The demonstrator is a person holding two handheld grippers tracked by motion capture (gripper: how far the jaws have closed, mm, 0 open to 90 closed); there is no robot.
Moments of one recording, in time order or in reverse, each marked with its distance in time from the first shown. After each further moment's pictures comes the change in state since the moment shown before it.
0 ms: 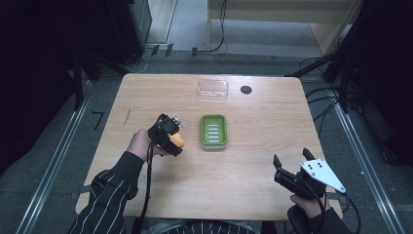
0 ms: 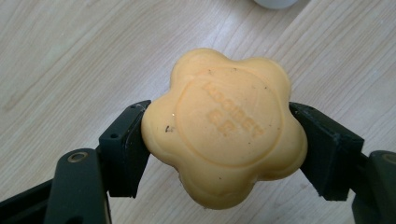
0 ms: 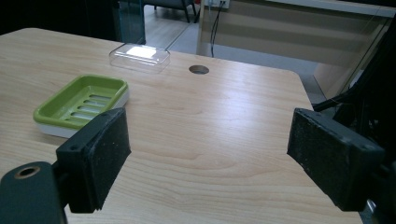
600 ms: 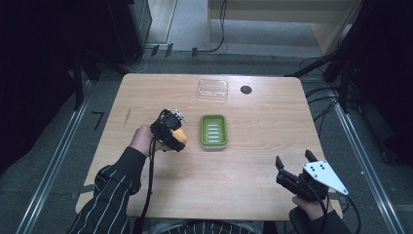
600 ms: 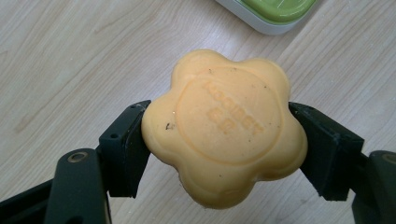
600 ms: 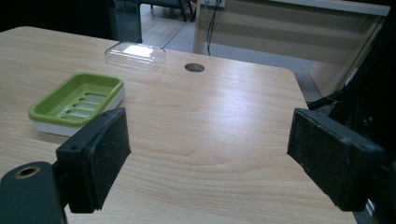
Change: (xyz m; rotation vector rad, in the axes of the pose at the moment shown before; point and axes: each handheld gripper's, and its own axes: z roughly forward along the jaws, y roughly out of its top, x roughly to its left) left arm 0.003 0.012 -0.003 -0.026 -0.006 0.011; right arm -0.003 -0.002 -0.005 0.003 -0.015 0.004
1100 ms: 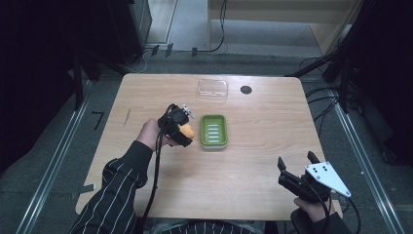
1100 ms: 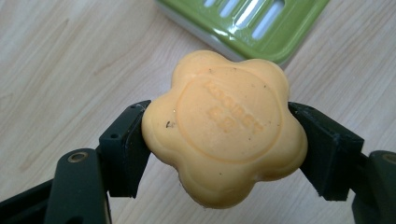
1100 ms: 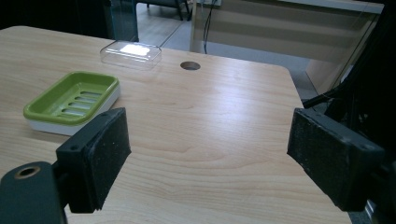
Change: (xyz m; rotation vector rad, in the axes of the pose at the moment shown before) left arm -0.003 0.026 0.000 -0.032 -0.012 0.046; right arm -0.003 -0.002 -0.004 0.004 -0.013 0.002
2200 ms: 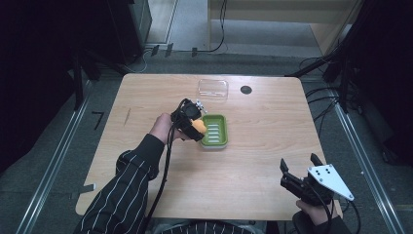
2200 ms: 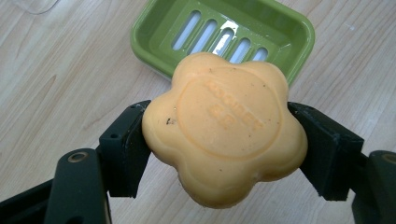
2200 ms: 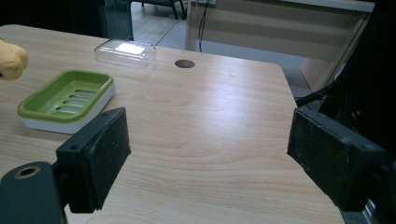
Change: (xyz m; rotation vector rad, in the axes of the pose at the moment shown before) left arm -0.004 0.032 0.012 -0.045 -0.030 0.053; right arm -0.002 -0.002 -0.006 0.003 -0.020 0.005
